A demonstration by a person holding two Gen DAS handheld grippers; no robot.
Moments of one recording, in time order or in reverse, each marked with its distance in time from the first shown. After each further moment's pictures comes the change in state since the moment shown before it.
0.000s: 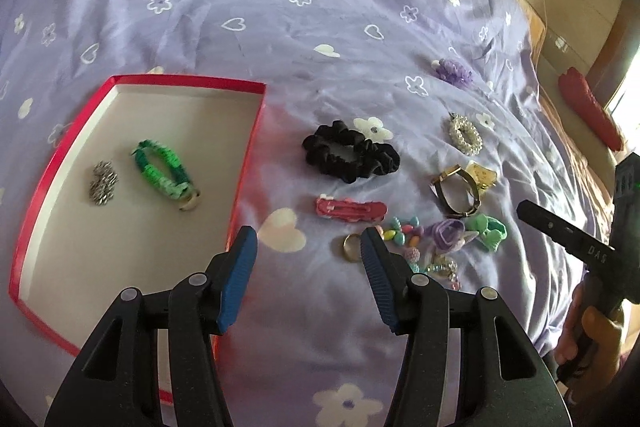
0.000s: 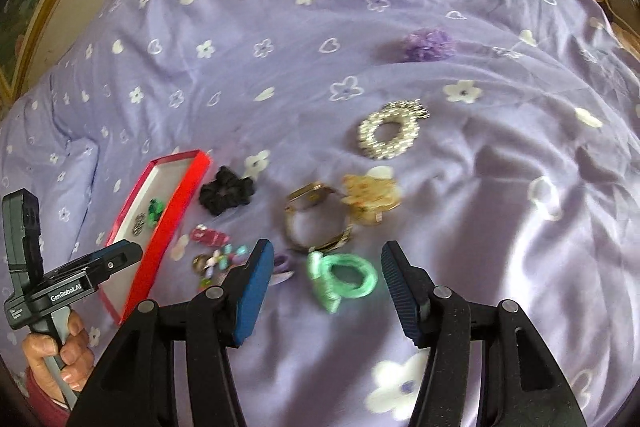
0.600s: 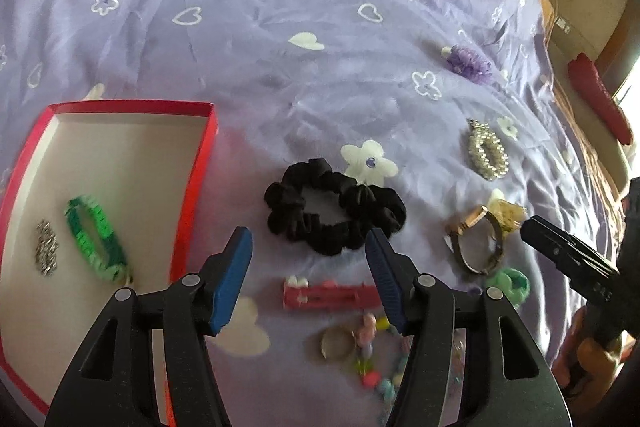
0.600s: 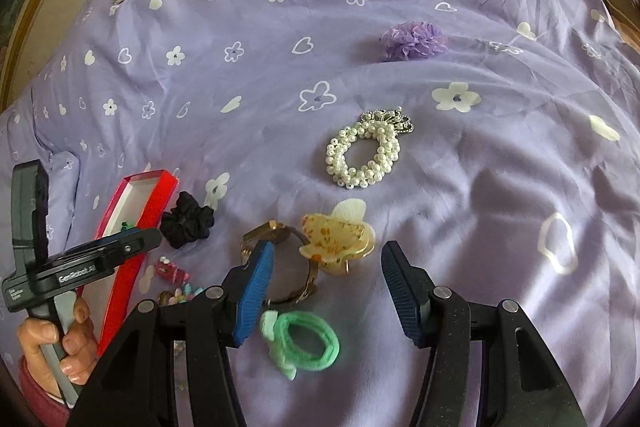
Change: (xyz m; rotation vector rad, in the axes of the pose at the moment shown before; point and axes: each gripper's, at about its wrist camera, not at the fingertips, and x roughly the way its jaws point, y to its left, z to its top) left arm 0.078 -0.020 0.053 0.030 0.089 0.004; right arm 0.041 -0.022 0.026 0.027 0.014 -0.024
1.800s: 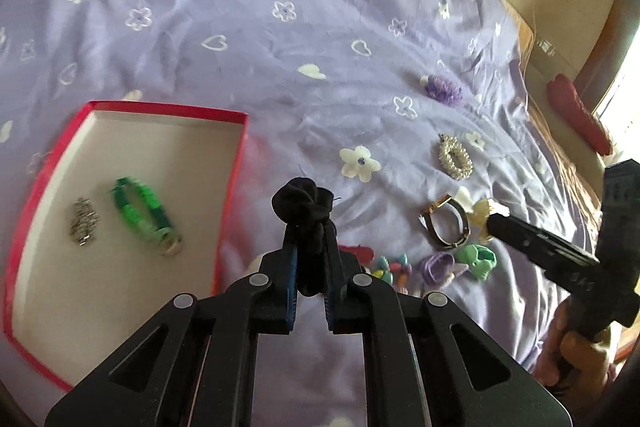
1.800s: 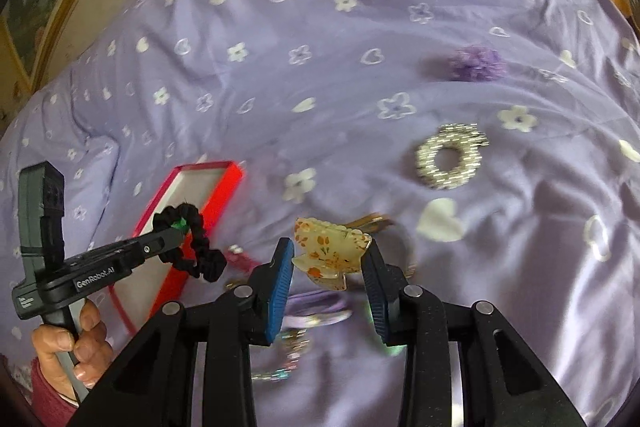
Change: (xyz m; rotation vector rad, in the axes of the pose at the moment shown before) left arm -0.071 0.023 -0.036 -0.021 -0.131 -0.062; right arm -0.023 0.061 -0.014 -0.087 -0.033 0.122
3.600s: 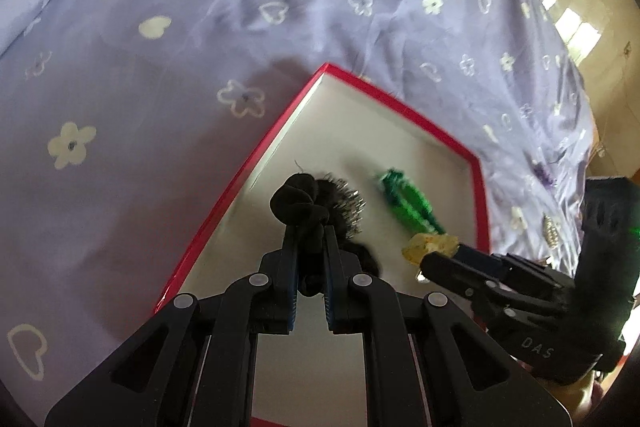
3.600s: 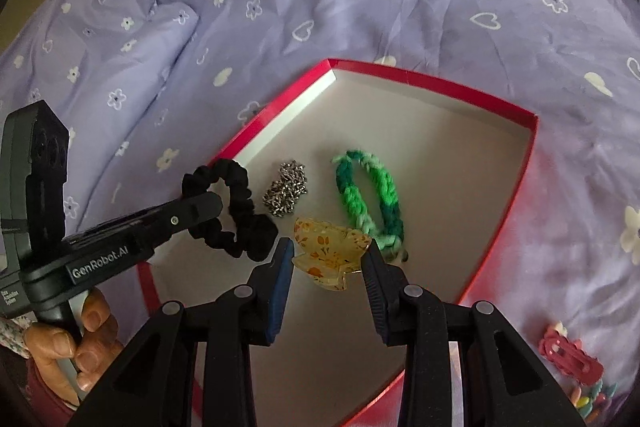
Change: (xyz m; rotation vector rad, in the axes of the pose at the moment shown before) left arm -0.018 0.215 -0.039 -0.355 -0.038 0.118; right arm 0.172 0.223 -0.020 -0.324 0.279 0.171
